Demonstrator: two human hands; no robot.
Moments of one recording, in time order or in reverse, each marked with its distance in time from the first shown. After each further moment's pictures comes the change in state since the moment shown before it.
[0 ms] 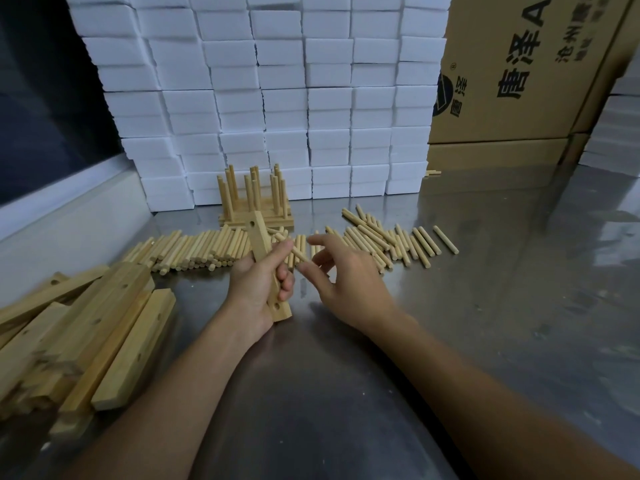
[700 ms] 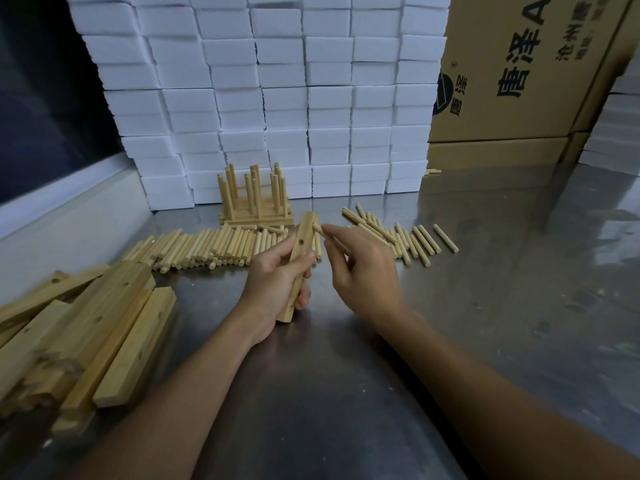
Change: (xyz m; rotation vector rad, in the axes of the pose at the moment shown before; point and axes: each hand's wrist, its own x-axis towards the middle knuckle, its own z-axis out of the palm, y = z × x) left_hand -0.006 -0.006 0.002 0.305 -0.269 0.162; right_hand 0.000 0.005 -0.008 -0.004 0.276 -0.052
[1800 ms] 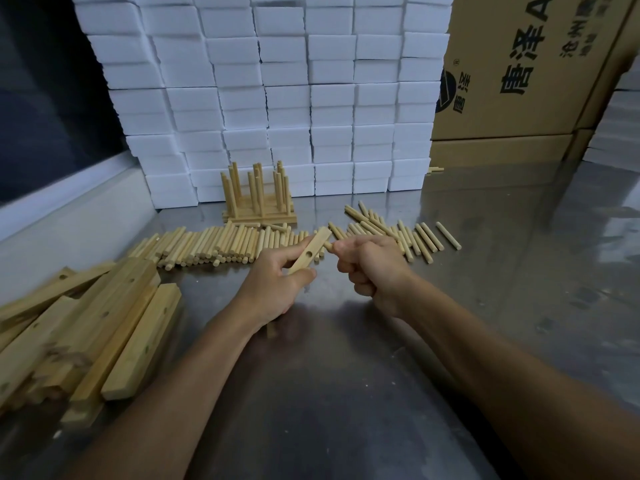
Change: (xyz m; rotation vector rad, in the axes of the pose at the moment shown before) left_hand -0.008 0.014 -0.006 0.486 -0.047 0.035; right_hand 0.016 0.008 -0.013 0.701 -0.315 0.935
